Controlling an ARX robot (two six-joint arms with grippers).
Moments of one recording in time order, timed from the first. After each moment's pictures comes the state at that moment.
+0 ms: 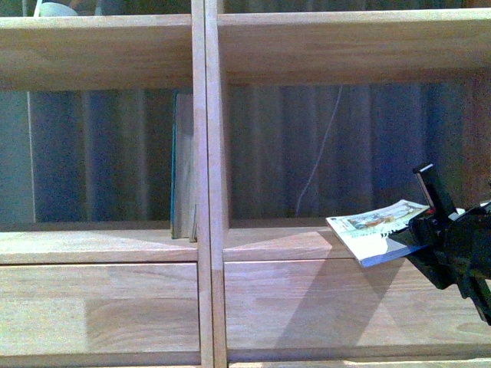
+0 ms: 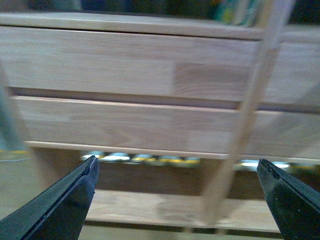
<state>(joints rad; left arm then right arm) 0.16 0.11 0.02 0.12 0.36 -0.18 0.05 1.74 1.04 0.65 -0.16 1.16</state>
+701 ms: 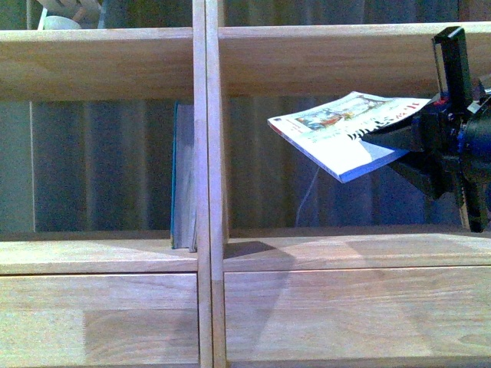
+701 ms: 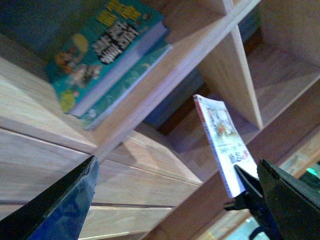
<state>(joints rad) 0.25 1.38 0.73 1.18 0.89 -1.13 0.12 1.48 0.98 0.76 -0.42 1.02</state>
